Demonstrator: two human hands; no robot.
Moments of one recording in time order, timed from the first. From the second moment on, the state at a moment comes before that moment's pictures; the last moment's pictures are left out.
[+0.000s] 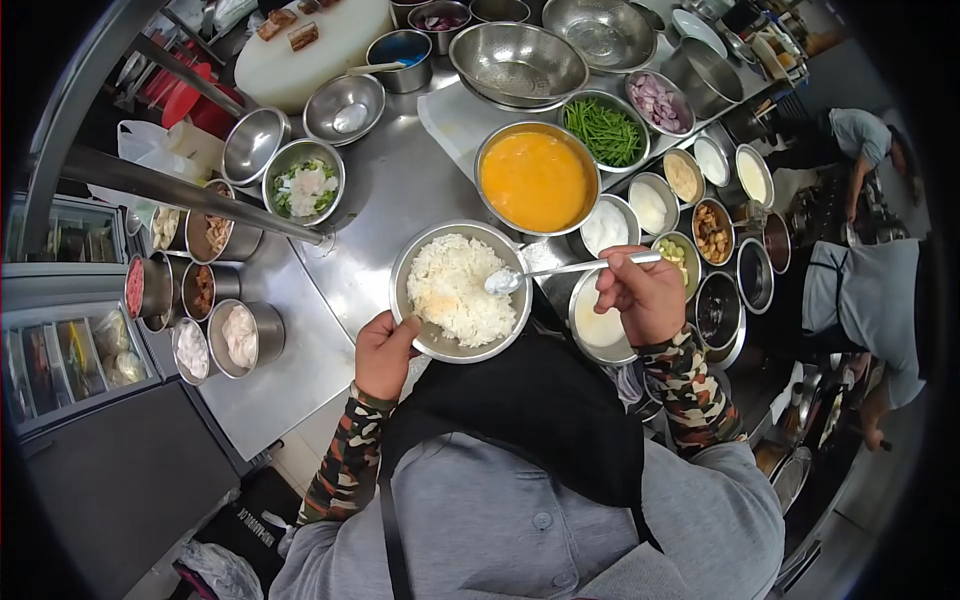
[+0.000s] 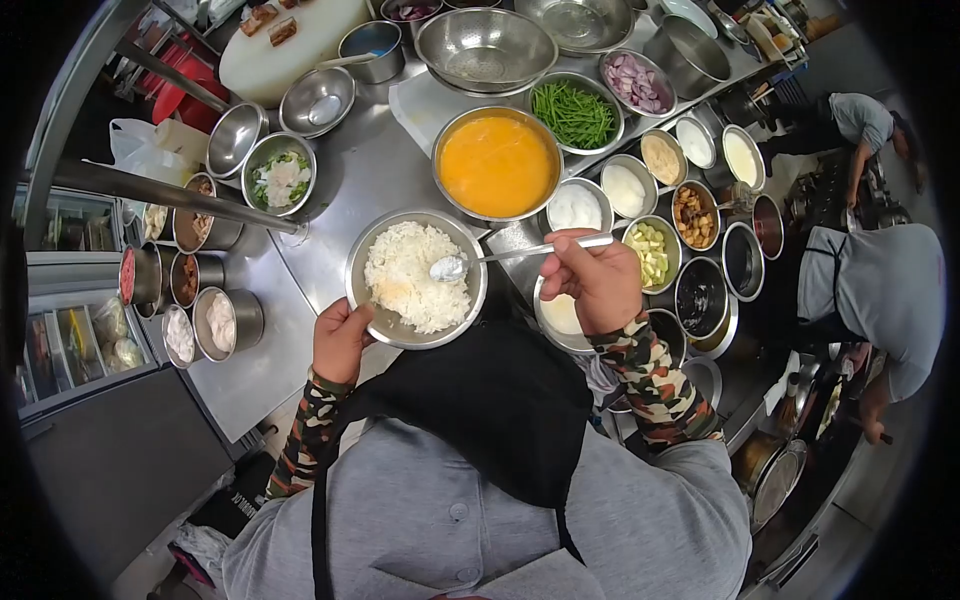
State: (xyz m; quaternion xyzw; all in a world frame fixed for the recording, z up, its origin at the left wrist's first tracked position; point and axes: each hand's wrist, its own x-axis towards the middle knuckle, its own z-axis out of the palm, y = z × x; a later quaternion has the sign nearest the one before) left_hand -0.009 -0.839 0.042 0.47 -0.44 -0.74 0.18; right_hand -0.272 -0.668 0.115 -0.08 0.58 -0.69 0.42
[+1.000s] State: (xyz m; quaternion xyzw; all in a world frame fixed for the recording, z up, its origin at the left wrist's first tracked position) left_hand -0.001 -0.850 0.030 0.45 -0.47 -0.73 0.19; right_hand -0.250 -0.681 0.126 -0.23 0.68 -0.66 0.24
